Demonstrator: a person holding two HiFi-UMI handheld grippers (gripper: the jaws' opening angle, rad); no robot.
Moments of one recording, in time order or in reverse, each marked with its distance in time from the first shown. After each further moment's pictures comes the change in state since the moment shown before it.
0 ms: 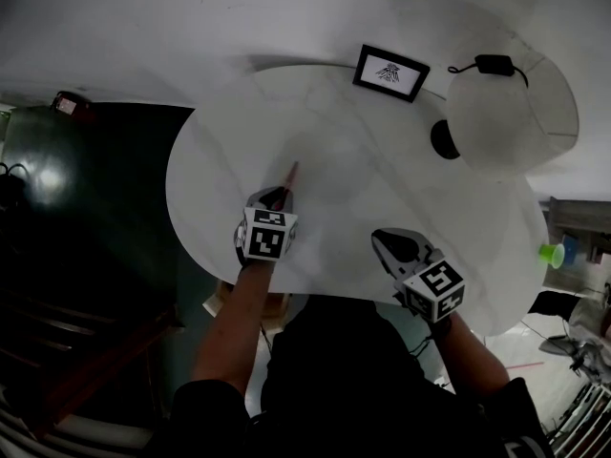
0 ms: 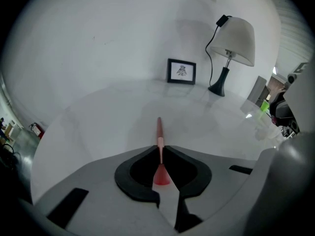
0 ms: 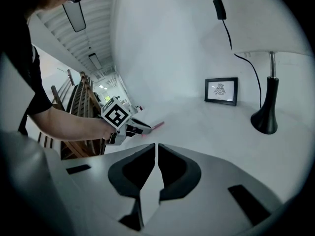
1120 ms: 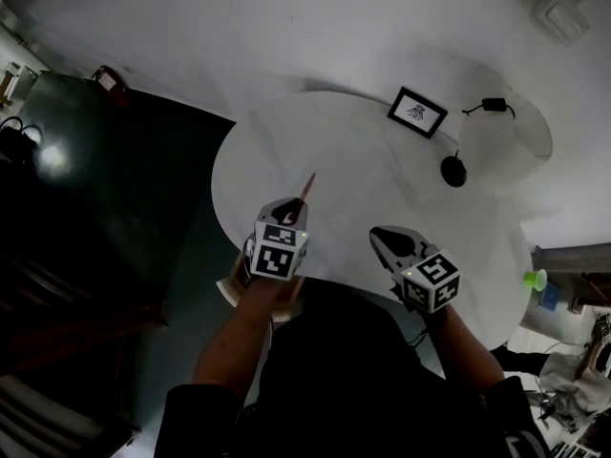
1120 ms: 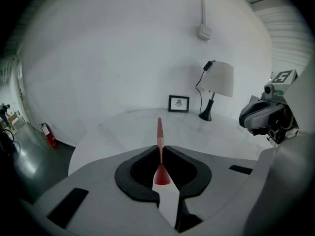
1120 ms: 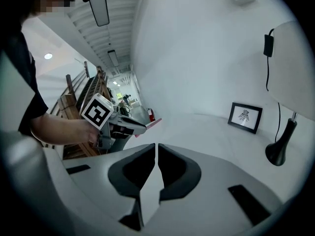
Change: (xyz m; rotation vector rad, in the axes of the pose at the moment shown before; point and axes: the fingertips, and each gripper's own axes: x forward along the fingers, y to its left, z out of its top) left arm -0.151 0.001 0.001 -0.059 -0.239 0.042; right arm -0.003 0.096 0.051 -0.179 -0.046 0.065
